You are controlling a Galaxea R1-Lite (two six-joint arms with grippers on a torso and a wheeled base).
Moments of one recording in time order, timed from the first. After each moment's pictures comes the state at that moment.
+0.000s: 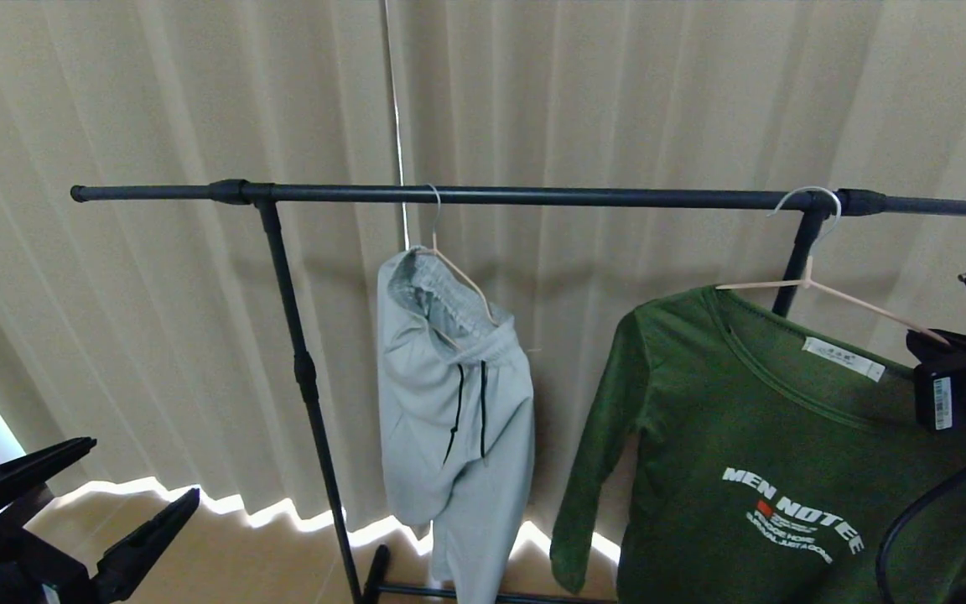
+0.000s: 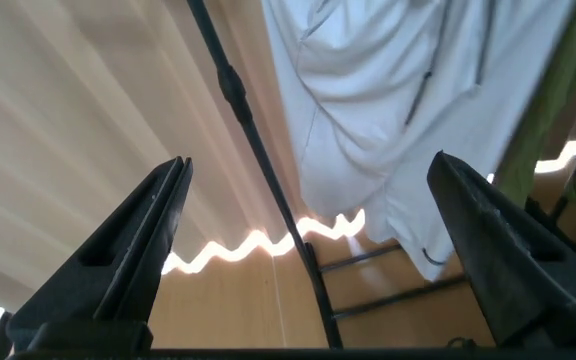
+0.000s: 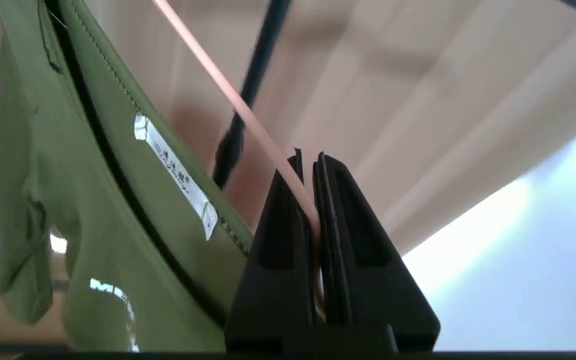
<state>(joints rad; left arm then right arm) -0.08 1.00 -0.10 -0.69 -0.15 0.30 0.19 1.24 -0.55 -0.45 -0.41 -0.24</state>
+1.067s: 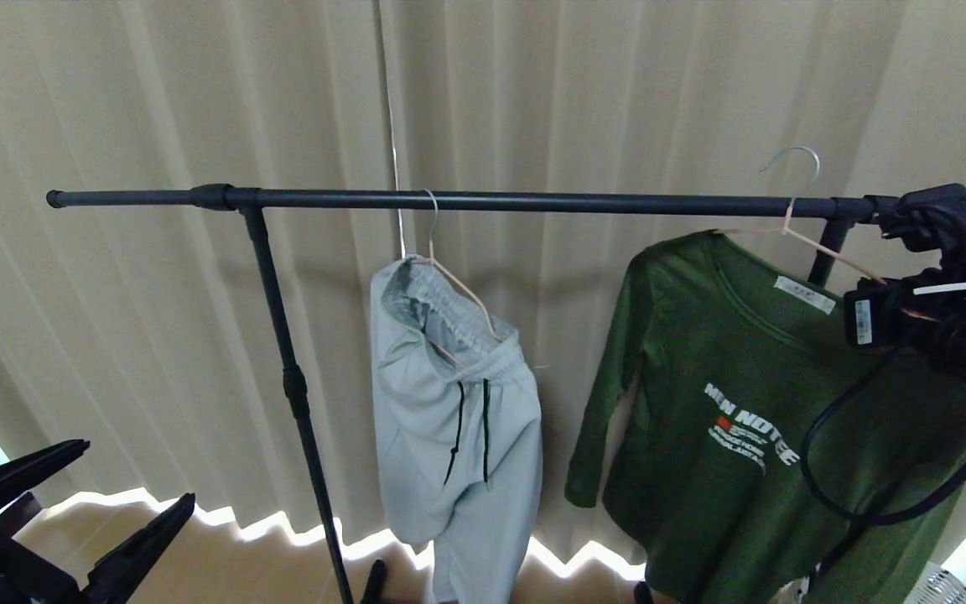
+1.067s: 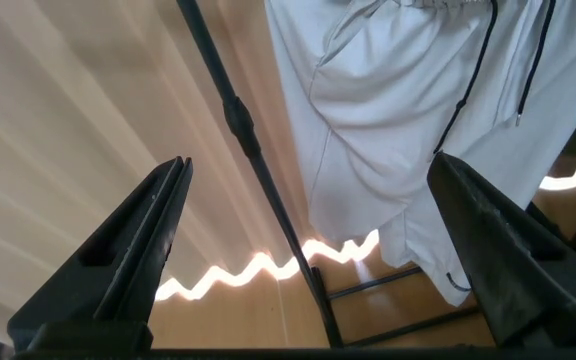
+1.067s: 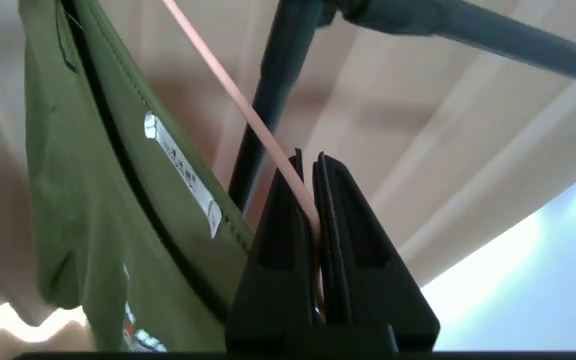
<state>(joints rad) -0.09 0.96 -0.09 -0.69 -0.15 0.31 0.10 1.56 -0.78 -0.57 -0.41 -0.21</state>
